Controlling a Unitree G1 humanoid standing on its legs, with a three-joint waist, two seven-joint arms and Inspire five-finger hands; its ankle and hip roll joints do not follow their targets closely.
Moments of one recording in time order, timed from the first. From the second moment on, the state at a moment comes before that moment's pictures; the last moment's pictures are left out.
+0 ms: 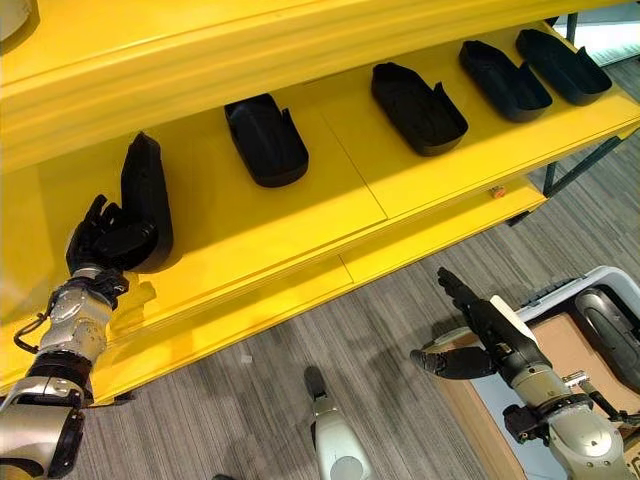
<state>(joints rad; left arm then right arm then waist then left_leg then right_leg) -0.55 0.51 0.05 0.80 -0.95 -0.21 0.07 0.43 -0.80 -0.21 -0.18 0.34 -0.11 0.22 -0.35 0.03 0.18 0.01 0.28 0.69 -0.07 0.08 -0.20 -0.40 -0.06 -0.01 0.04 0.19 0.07</state>
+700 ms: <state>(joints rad) -0.44 0.47 0.05 0.66 -0.95 -0.26 0.21 0.43 -0.86 -0.20 -0.18 0.32 -0.13 0.18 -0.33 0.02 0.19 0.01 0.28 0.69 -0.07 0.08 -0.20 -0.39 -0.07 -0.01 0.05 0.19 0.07</state>
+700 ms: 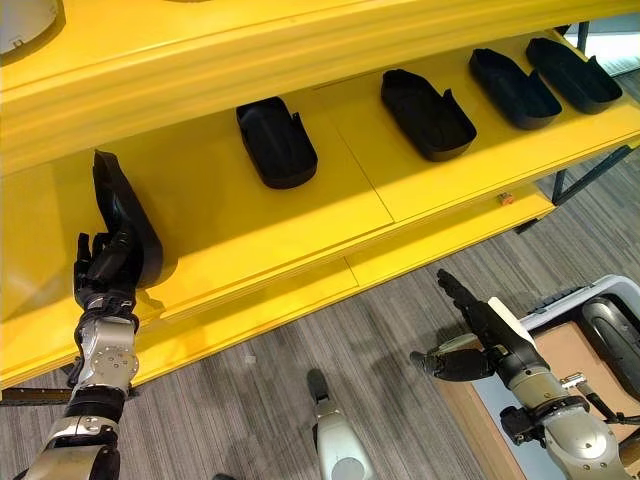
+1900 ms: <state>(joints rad) -0.87 0.81 -0.47 0.81 -0.07 -0.14 0.14 0.47 -0.85 -0.23 -0.18 0.32 -0.15 0.26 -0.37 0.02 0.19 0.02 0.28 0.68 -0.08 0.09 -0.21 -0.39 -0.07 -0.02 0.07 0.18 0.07</state>
